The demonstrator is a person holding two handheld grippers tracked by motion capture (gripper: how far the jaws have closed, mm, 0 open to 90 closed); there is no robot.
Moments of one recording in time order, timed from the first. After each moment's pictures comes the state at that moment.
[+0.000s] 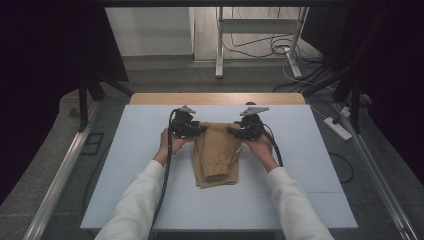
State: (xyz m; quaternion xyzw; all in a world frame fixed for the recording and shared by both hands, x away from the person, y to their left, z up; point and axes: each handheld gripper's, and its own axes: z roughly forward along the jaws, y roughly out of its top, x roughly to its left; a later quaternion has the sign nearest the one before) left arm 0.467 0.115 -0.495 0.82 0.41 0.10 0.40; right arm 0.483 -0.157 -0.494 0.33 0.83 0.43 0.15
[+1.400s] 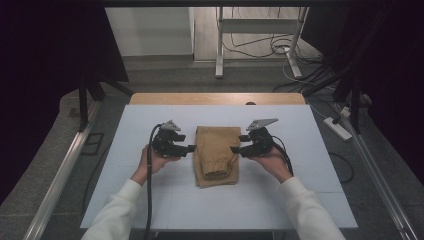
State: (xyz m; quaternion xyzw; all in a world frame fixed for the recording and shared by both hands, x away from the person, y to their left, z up) left arm 0.382 0.153 -0.483 0.83 0.38 0.09 0.40; right arm 0.420 -0.178 -0.476 0.27 0.86 0.42 0.09
